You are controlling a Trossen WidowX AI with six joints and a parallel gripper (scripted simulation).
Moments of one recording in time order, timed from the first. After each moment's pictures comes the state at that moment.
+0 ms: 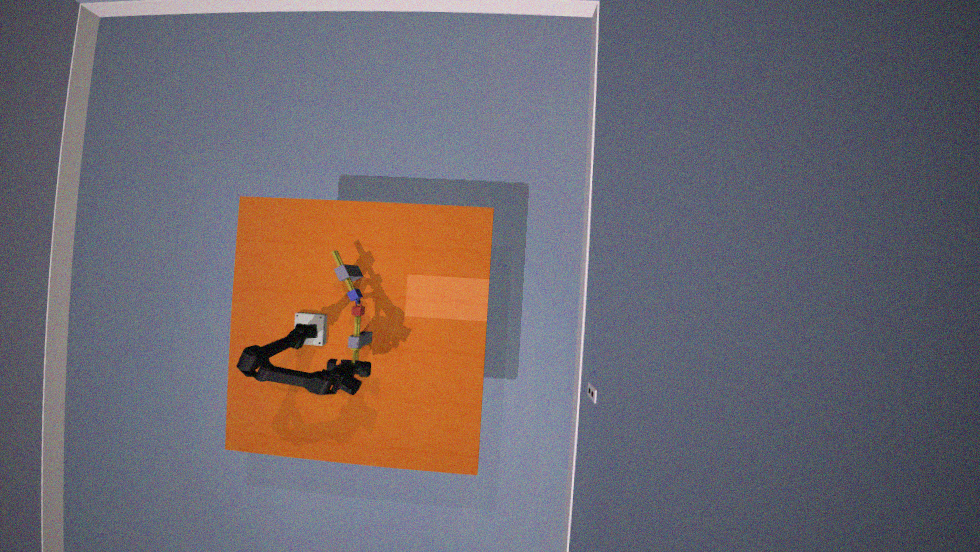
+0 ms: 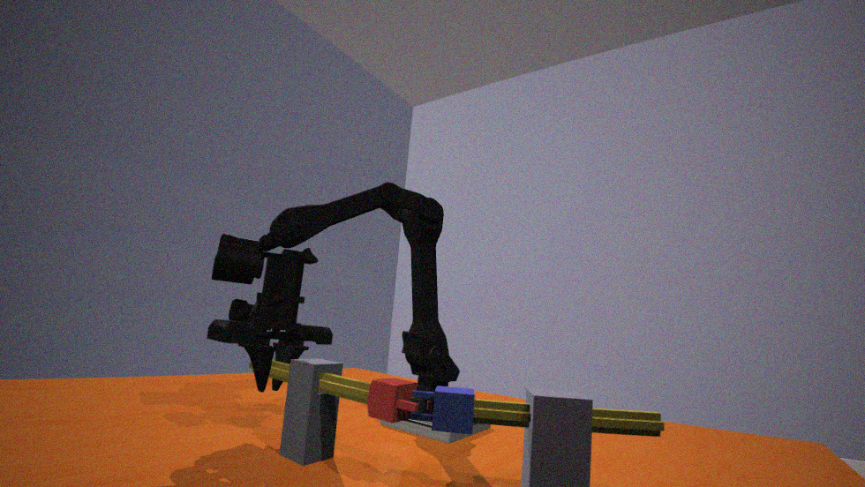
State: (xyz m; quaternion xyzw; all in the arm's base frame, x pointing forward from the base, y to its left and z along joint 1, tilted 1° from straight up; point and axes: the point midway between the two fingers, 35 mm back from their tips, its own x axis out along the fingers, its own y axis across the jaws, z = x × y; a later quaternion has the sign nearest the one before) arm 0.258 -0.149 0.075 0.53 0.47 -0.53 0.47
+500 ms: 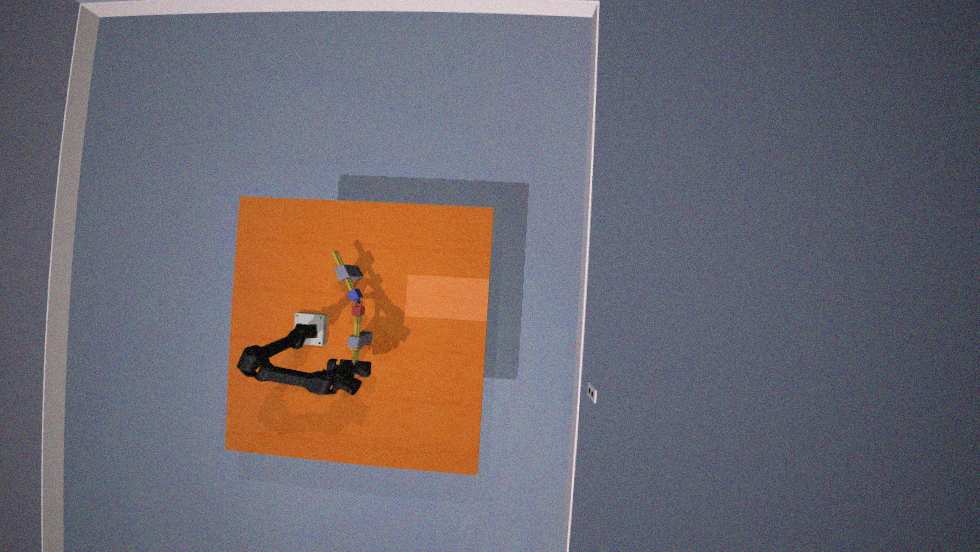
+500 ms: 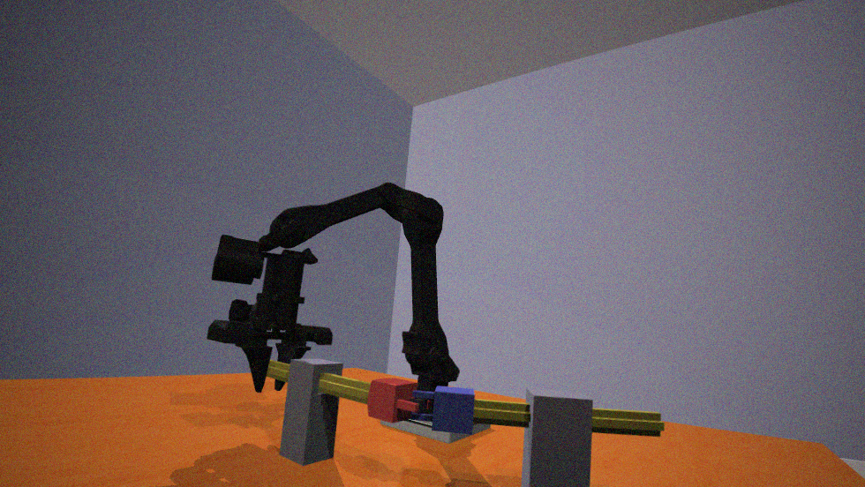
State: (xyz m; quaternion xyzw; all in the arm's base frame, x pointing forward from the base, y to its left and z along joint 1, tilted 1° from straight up) arm 0.258 -0.149 0.074 0.53 0.47 -0.53 0.47
